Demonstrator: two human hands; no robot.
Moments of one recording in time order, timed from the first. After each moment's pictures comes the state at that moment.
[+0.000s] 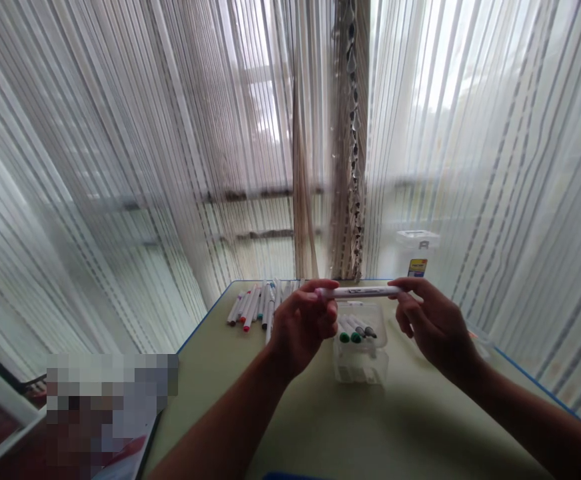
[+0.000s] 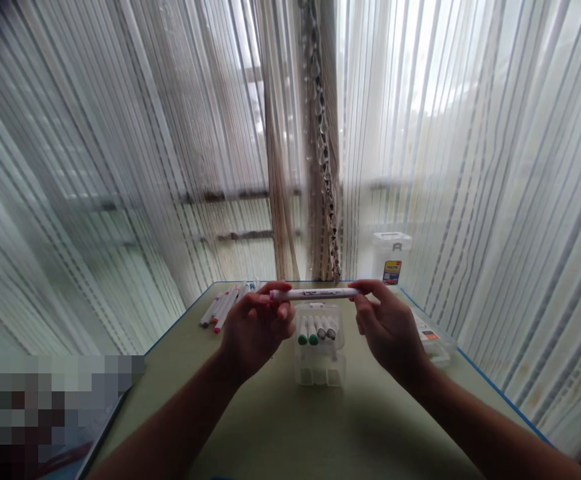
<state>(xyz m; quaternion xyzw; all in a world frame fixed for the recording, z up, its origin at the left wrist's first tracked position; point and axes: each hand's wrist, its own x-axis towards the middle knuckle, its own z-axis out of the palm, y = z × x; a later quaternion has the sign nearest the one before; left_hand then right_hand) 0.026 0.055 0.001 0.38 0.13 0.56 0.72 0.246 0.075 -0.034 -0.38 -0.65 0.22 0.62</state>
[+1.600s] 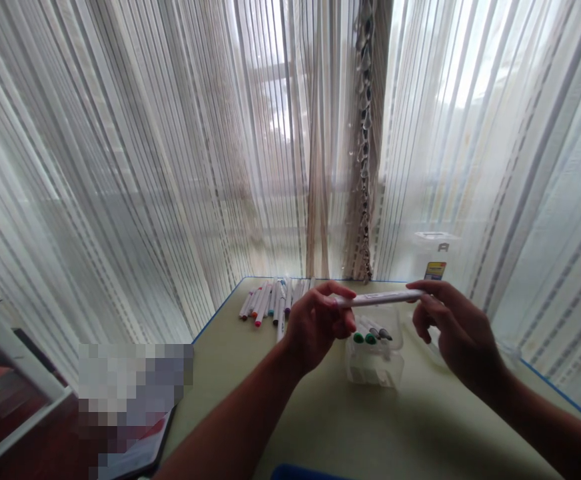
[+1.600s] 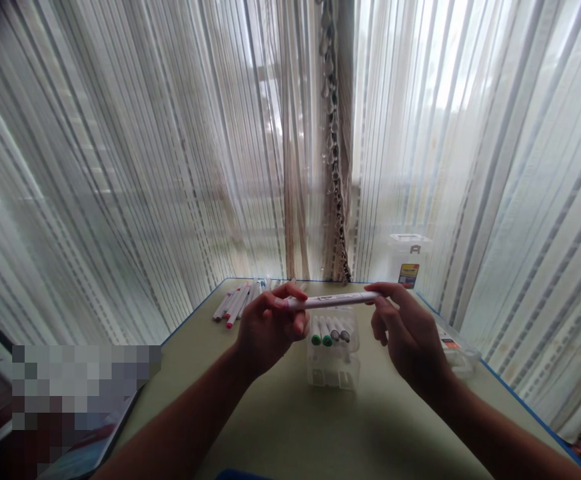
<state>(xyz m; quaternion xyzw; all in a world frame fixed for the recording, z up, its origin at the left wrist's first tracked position) 0.026 0.059 -0.003 0.44 0.15 0.54 0.70 0.250 0.074 -0.038 -0.37 -0.65 0.22 0.62</state>
